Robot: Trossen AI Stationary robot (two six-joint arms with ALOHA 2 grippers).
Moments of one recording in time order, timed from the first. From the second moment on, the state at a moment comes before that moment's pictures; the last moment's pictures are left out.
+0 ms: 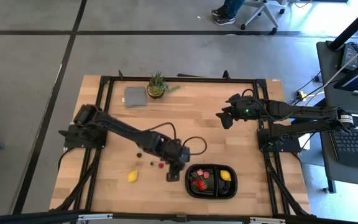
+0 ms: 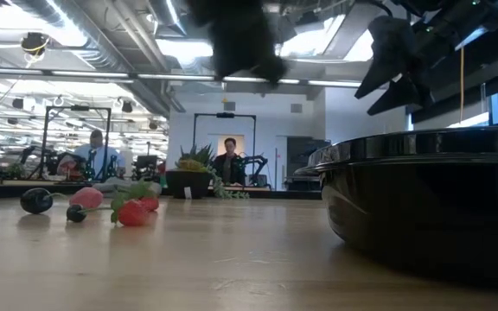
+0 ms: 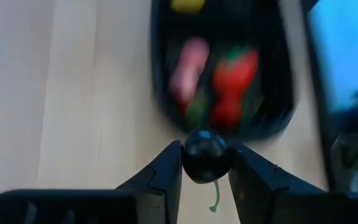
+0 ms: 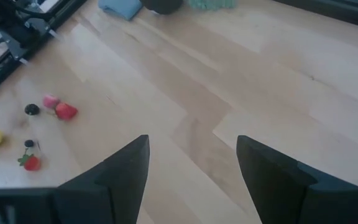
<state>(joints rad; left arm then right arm) -0.29 1.88 1.49 -0.55 0.02 -0.34 -0.17 0.92 0.68 -0.45 0.18 0.65</state>
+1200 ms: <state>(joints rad) -0.24 1.90 1.49 -0.02 -0.51 0.15 -0.04 0.92 0.68 -0.10 -0.30 1.10</state>
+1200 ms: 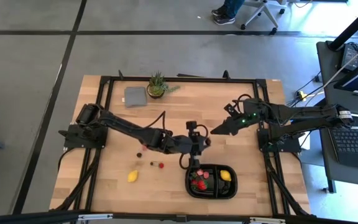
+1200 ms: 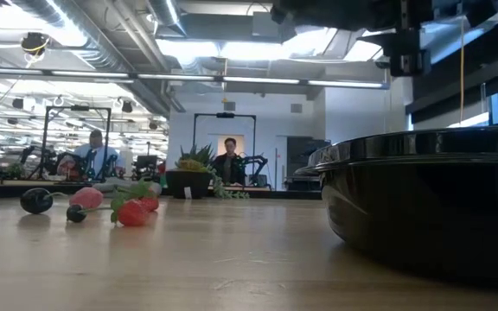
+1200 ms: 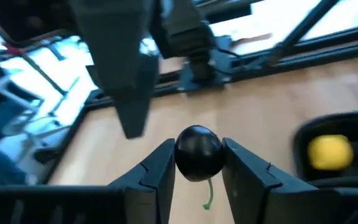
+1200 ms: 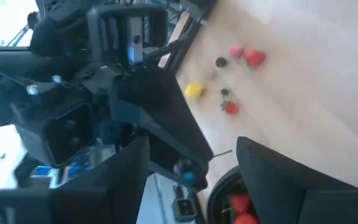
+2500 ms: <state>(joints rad) -0.18 1.89 1.56 0.00 -0.54 0.19 -0.04 0.93 0.68 0.00 -0.28 1.02</state>
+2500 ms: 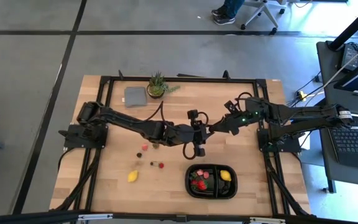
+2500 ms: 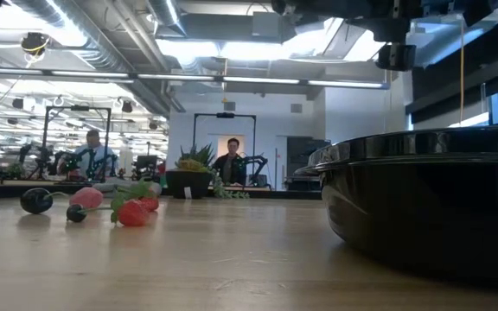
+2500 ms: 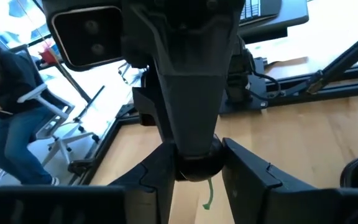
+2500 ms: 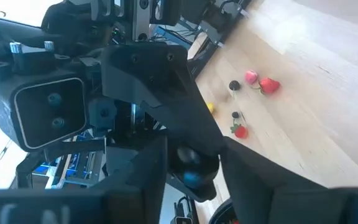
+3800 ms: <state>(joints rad) -0.18 1.90 1.56 0.01 -0.59 0.21 -0.04 0.93 0.68 -0.01 -0.28 1.02</state>
